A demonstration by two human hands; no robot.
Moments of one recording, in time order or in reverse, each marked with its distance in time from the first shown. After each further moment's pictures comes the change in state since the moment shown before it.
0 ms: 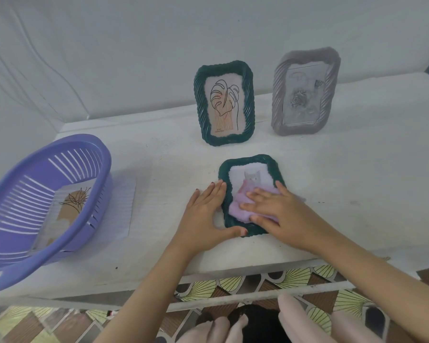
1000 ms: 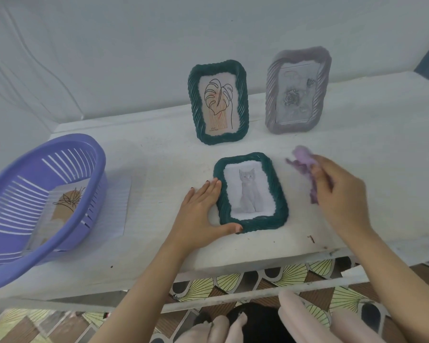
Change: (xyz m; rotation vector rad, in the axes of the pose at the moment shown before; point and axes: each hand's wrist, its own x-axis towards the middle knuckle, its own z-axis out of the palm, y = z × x) left_hand 0.000 -0.001 0.001 0.013 -0.018 -0.021; right_hand -0.032 0.030 -0.034 0.103 0.710 0.401
